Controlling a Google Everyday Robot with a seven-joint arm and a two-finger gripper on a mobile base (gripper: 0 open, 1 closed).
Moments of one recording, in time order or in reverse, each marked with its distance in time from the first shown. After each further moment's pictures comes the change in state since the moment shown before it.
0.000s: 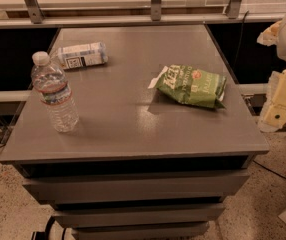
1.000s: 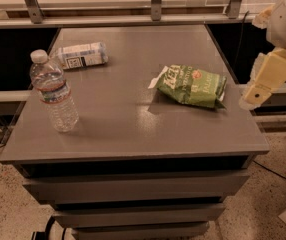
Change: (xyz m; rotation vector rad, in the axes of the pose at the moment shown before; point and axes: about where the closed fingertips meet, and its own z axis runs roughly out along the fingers) arm -0.021 -0.039 0.003 0.098 -0.098 0.046
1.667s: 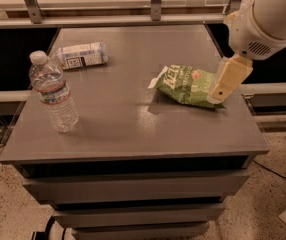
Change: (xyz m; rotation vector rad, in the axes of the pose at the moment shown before) arm -0.035 -0.026 0.051 0.098 -0.056 -0.050
